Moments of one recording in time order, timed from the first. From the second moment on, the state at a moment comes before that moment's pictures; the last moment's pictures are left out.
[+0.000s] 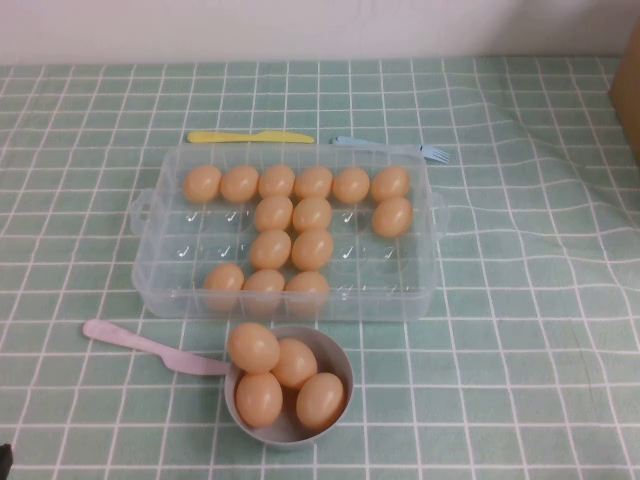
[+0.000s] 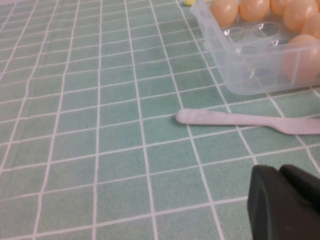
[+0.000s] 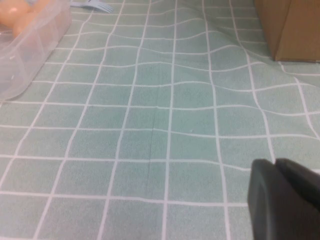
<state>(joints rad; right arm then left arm) 0.05 -0.01 0.03 0.11 0.40 -0.05 -0.12 -0.01 0.03 -0.02 0.37 0.11</state>
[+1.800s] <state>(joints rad) 0.05 -0.01 0.03 0.11 0.40 -0.05 -0.12 -0.01 0.03 -0.46 0.11 -0.20</state>
